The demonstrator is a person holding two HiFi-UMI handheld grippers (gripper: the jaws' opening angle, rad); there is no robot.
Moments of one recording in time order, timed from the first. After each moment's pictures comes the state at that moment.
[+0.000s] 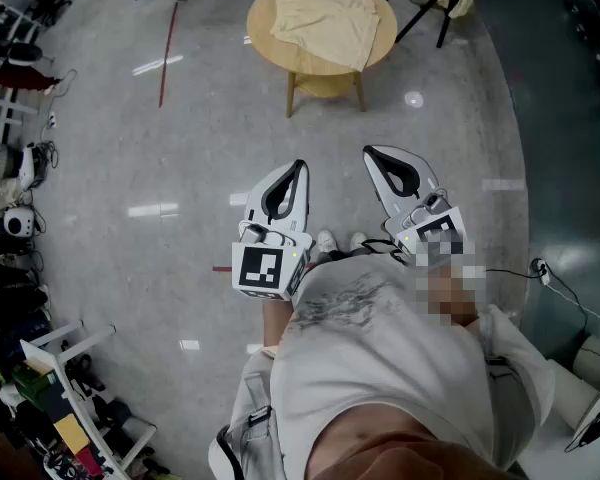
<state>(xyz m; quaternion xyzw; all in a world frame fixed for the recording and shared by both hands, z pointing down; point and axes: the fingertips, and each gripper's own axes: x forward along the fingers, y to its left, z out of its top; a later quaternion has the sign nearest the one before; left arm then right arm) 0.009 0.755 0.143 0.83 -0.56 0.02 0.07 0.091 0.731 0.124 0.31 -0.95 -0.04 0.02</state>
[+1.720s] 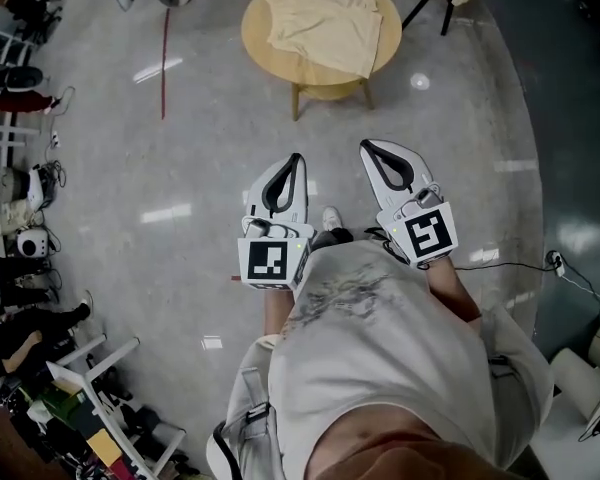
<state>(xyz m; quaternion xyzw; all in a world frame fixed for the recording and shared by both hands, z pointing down) -0.021 0.648 0.168 0.82 -0.57 0.04 0.06 0.068 0.625 0.160 0.36 -0.93 -0.03 0.06</state>
